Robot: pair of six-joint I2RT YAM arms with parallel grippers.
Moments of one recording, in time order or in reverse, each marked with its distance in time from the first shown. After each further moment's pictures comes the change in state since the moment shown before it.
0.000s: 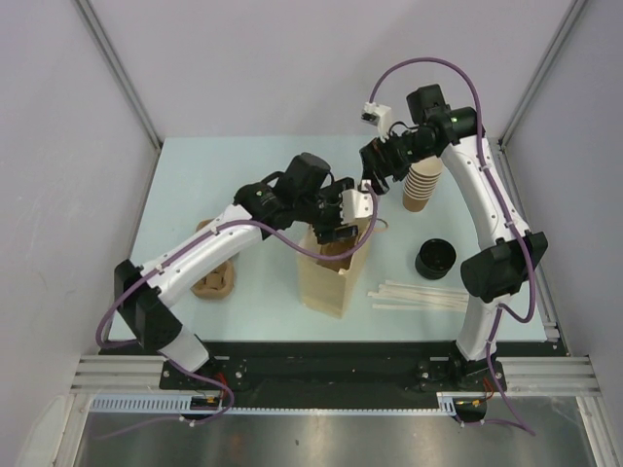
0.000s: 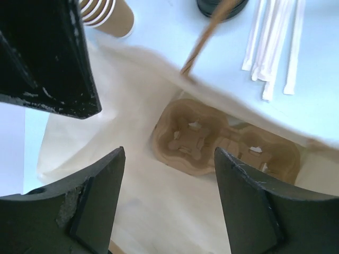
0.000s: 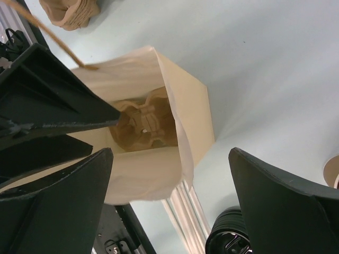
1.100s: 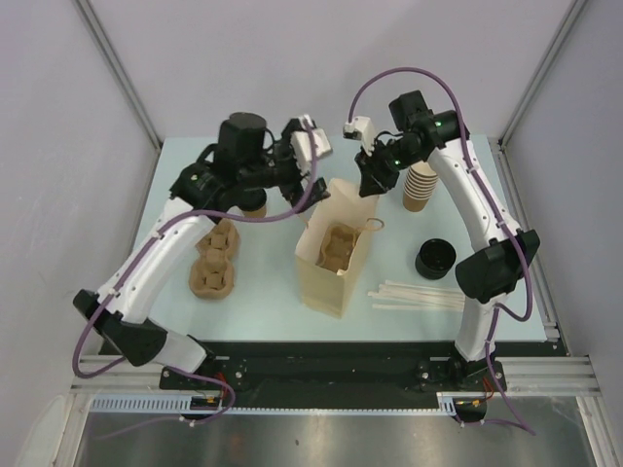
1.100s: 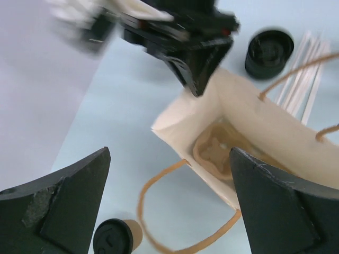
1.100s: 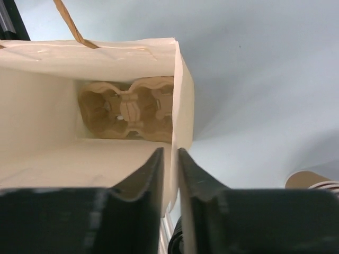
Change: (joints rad) left arm 0.179 -0.126 0.166 -0.035 0.097 -0.175; right arm 0.075 0.013 -0.008 -0.024 0.074 -0.222
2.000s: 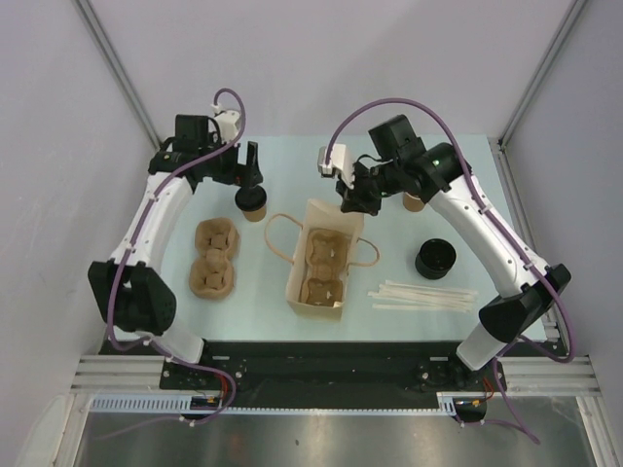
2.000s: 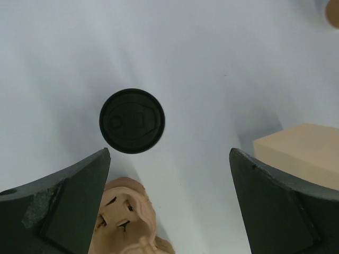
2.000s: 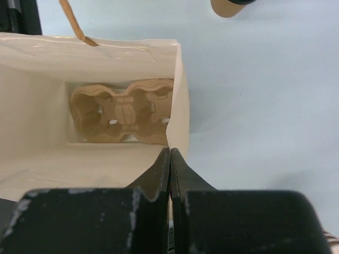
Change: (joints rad) left arm 0.515 0.123 -0.159 0.018 -0.073 -0.431; right arm 0.232 -0.281 -0.260 0.198 0.106 -0.080
